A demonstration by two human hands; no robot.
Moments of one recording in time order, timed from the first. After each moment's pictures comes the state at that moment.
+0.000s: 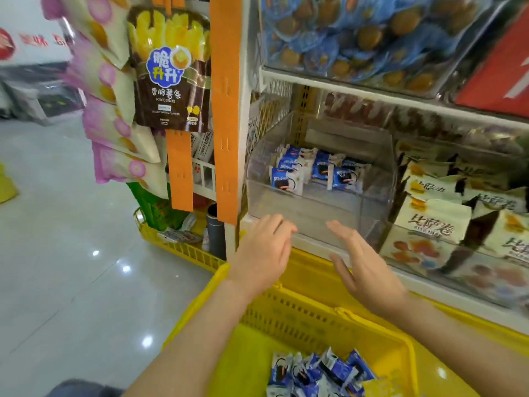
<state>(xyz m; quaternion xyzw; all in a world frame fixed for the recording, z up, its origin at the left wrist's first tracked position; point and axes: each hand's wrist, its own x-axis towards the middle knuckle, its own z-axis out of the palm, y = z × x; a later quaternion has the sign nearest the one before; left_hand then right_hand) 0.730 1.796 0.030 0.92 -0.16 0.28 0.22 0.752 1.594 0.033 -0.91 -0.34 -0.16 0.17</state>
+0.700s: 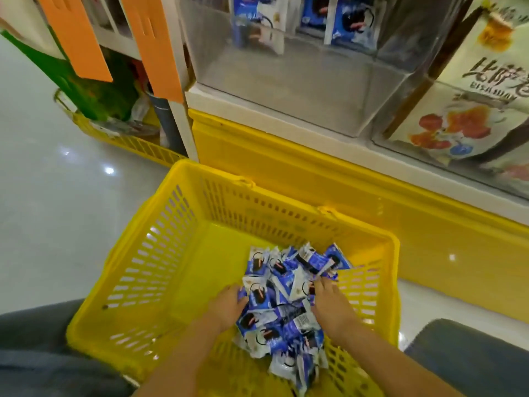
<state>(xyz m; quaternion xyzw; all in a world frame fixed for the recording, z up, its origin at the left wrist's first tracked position) 0.618 1.758 -0.259 0.85 0.13 -0.40 0.32 0.650 1.537 -0.217 -0.92 -0.14 0.35 -0.09</state>
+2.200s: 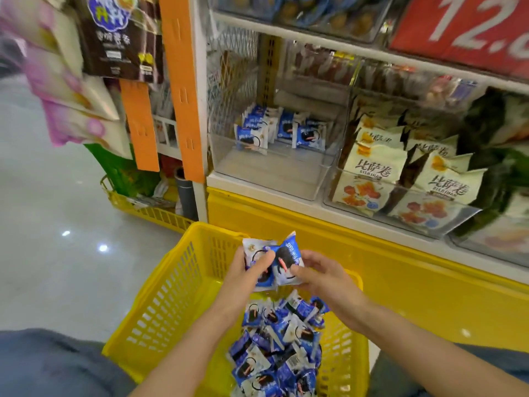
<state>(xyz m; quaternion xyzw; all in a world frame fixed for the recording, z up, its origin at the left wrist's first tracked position) 0.635 1.736 -0.030 0.63 0.10 -0.04 0.77 0.661 1.571 -0.006 -0.72 0.00 0.23 0.66</state>
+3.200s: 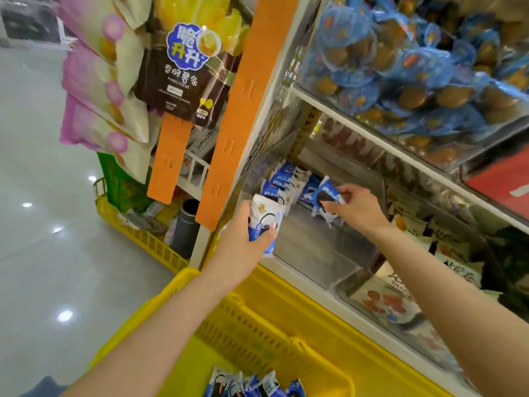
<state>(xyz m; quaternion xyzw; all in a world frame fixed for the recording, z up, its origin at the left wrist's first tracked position) 0.738 1.809 0.079 0.68 0.04 0.10 0.72 0.885 1.635 0.137 -0.96 -0.08 -0.03 0.26</state>
